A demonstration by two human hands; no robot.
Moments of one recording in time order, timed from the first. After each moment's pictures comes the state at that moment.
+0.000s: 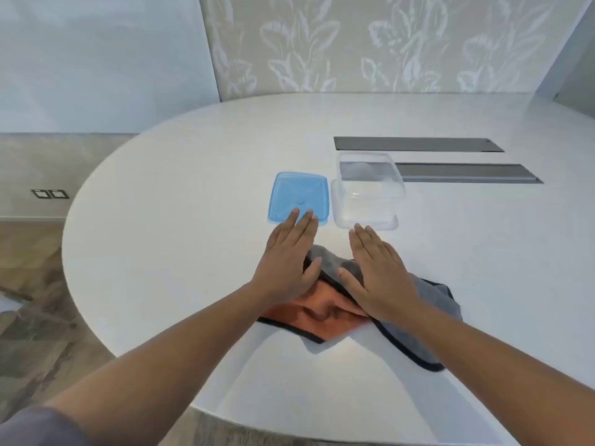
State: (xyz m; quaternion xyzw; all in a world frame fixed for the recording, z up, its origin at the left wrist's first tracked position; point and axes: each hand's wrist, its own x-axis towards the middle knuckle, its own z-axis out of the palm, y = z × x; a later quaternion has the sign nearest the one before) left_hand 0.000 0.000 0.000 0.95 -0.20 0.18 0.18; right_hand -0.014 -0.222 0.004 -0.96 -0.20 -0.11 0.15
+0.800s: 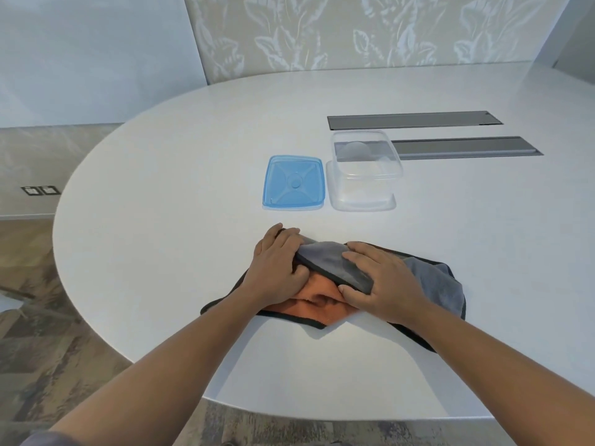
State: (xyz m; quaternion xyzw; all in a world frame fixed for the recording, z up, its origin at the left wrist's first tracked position) left_hand -0.014 0.014 -0.022 0.96 -0.12 0.04 0.24; right_hand -0.034 -0.237 -0.018 -0.95 -0.21 -0.07 0.24
